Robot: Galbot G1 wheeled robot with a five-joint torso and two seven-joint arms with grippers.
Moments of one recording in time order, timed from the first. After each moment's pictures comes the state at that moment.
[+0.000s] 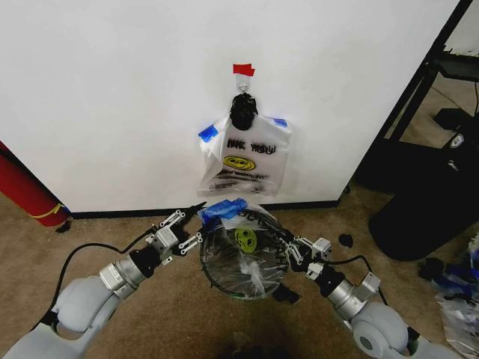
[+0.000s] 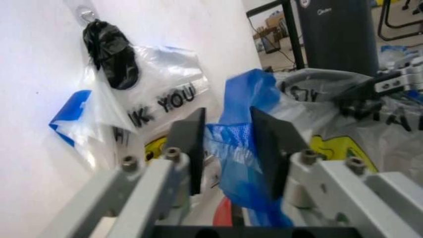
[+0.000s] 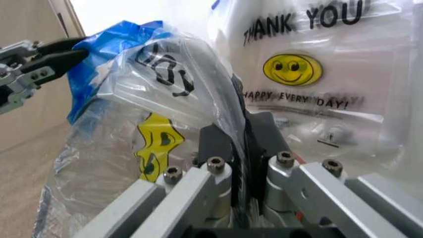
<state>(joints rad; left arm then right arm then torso) 1.39 -0.86 -0.48 -2.09 -0.28 -0.31 0.42 -1.33 0.77 0.10 2.01 0.75 0.31 -0.15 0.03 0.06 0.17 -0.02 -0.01</state>
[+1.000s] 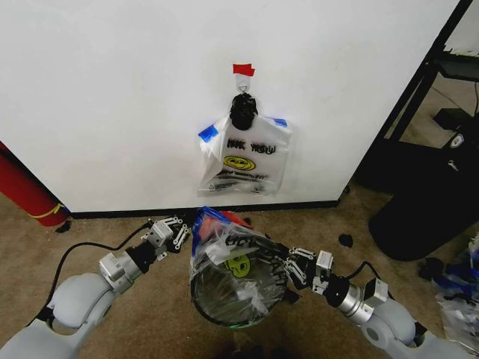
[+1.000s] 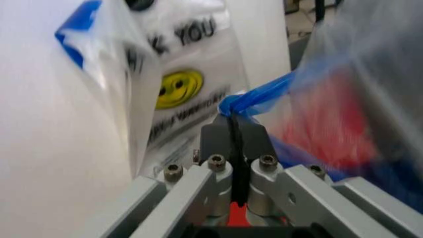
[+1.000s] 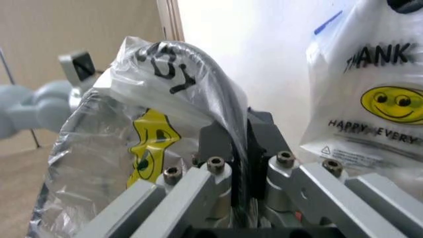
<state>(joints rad) 1.34 -0.84 -0.46 -1.99 -0.32 -0.17 0.38 -1.31 0.76 0.15 1.91 0.82 0.42 -0.62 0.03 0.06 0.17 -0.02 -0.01</state>
